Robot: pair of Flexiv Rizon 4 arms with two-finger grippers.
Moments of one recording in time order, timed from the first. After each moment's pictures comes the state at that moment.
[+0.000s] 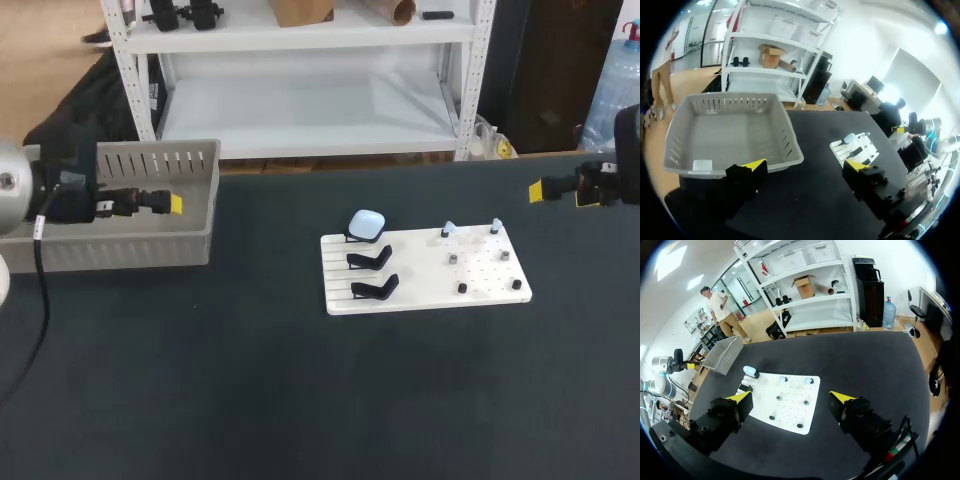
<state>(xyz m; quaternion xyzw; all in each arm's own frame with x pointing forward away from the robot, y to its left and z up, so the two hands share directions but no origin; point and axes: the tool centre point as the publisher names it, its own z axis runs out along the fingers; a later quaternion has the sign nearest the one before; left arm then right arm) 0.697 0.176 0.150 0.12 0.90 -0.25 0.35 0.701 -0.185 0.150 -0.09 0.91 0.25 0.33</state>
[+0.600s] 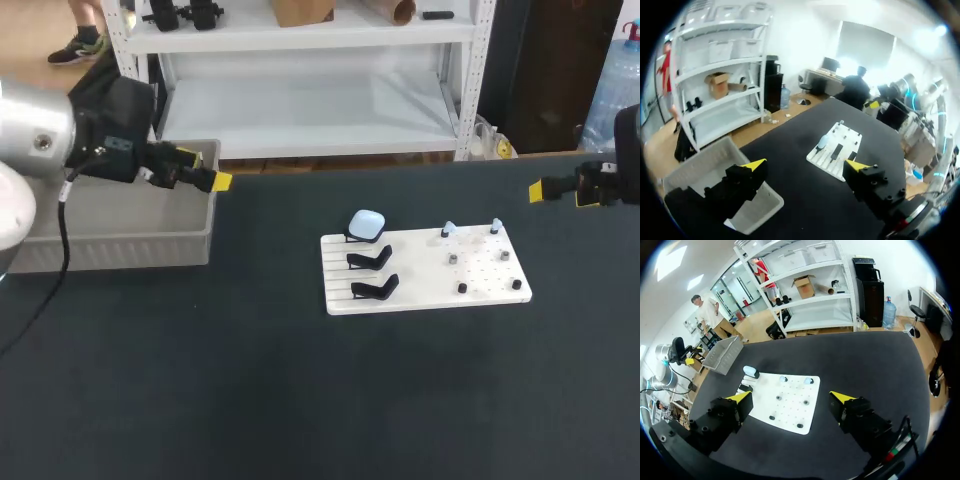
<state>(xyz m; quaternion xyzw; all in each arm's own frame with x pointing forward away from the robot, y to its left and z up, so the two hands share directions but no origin) 0.733 0.104 0.179 0.37 0.81 -0.26 0.38 0.701 -0.185 0.150 -0.09 0.91 0.25 0.33</state>
